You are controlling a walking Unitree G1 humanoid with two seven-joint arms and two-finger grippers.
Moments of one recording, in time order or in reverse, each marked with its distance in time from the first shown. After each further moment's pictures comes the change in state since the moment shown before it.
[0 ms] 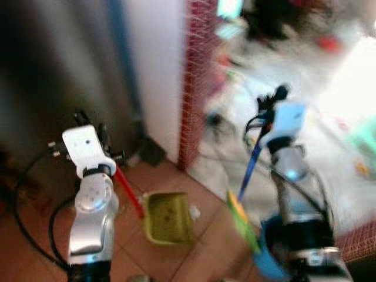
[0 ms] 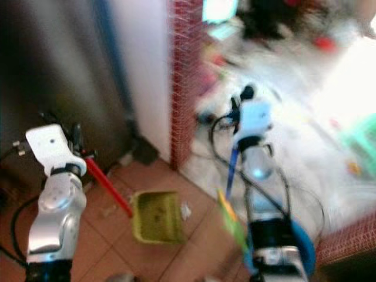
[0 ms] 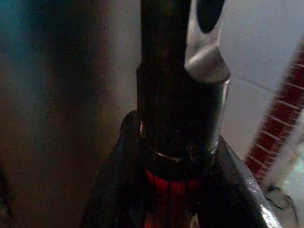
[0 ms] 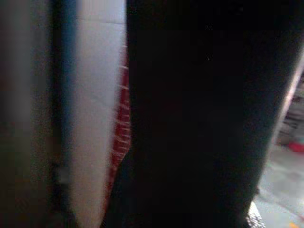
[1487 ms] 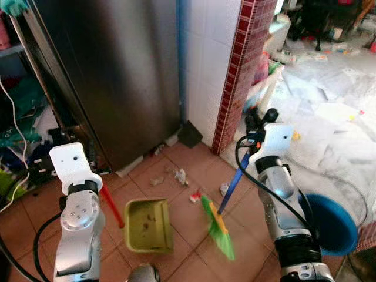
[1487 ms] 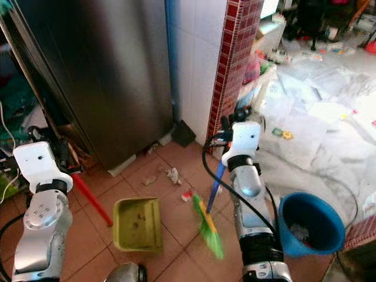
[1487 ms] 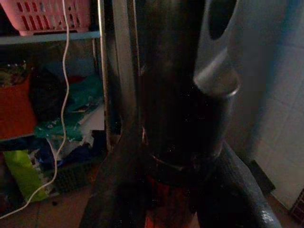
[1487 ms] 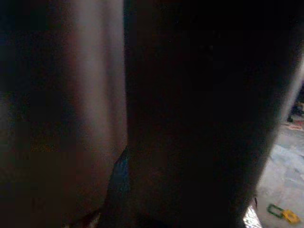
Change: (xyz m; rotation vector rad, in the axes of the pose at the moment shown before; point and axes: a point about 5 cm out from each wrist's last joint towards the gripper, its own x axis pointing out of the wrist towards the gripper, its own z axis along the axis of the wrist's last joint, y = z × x) left arm -0.017 0.027 -0.014 0.081 0.041 0.042; right arm -0.023 0.008 -0.032 0.083 0.053 -0.030
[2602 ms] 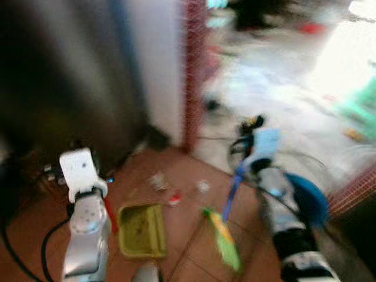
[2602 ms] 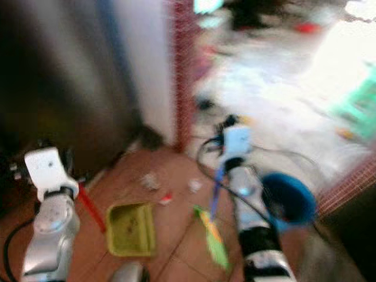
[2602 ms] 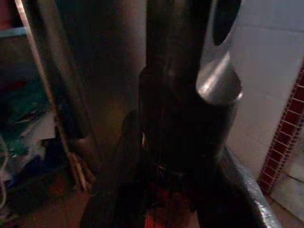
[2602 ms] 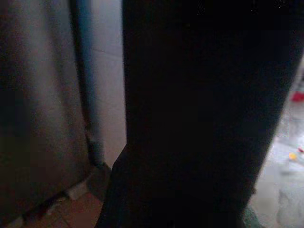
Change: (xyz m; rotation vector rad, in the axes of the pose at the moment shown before) left arm -0.004 -0.007 -0.015 0.042 0.031 0.002; right arm 0.006 -0.006 -0.019 -0.032 0.054 0.021
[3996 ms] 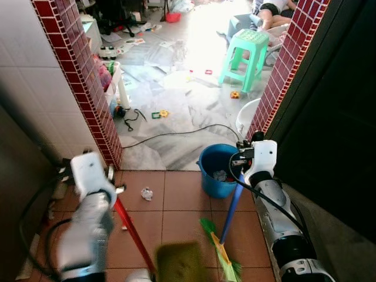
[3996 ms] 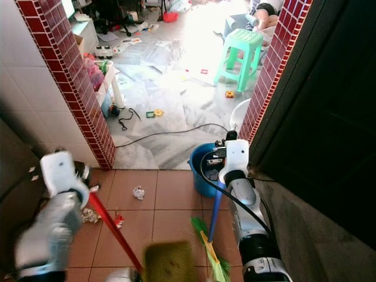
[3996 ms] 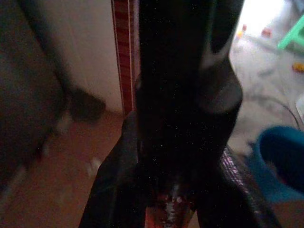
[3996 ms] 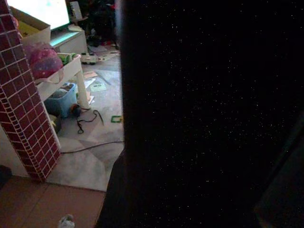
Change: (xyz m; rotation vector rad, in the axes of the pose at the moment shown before) left arm 0.000 -0.013 -0.016 -0.080 0.325 -0.047; right arm -0.017 0.005 -0.037 0.037 0.173 0.022
